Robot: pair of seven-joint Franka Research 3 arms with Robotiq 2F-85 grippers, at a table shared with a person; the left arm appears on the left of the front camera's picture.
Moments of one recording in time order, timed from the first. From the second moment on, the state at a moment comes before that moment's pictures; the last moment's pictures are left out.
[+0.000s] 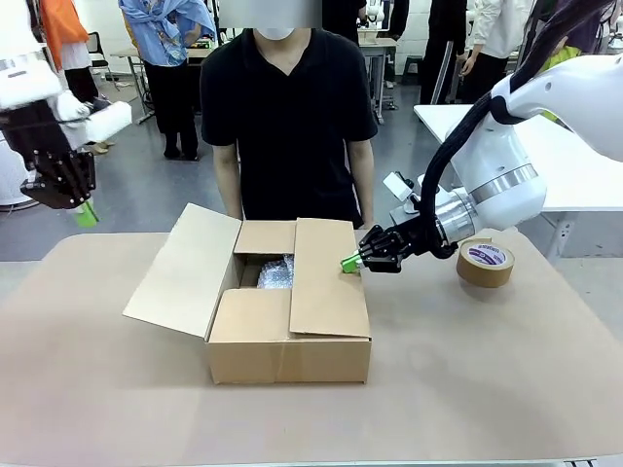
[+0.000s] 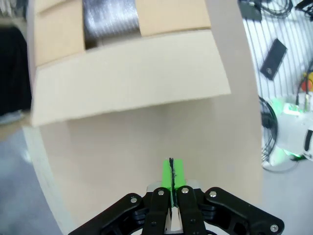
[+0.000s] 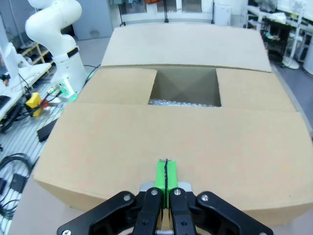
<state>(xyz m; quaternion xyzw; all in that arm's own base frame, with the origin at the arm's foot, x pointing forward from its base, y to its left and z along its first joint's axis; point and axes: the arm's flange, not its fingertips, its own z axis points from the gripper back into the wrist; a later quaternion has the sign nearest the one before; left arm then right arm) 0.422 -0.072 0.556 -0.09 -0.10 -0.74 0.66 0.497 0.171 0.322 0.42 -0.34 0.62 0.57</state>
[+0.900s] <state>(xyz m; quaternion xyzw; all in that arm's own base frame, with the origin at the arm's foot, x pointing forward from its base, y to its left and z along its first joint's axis) 0.445 -0.007 0.482 -0.24 -0.26 -0.70 0.62 0.497 0.171 0.322 0.42 -0.34 0.62 0.57</state>
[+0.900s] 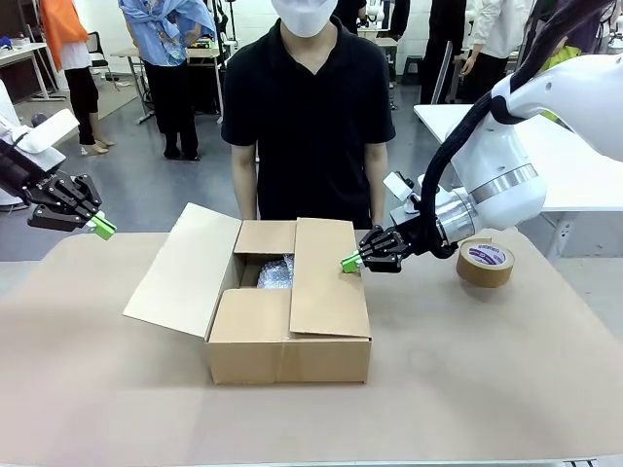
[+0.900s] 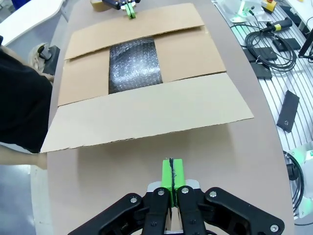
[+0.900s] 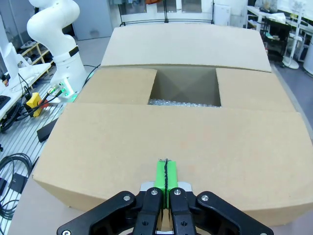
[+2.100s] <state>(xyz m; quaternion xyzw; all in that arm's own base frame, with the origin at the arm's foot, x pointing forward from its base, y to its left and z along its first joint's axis) 0.484 -0.001 0.354 -0.36 -0.33 -0.62 0.61 0.497 0.171 0.322 0.42 -0.34 0.62 0.57</state>
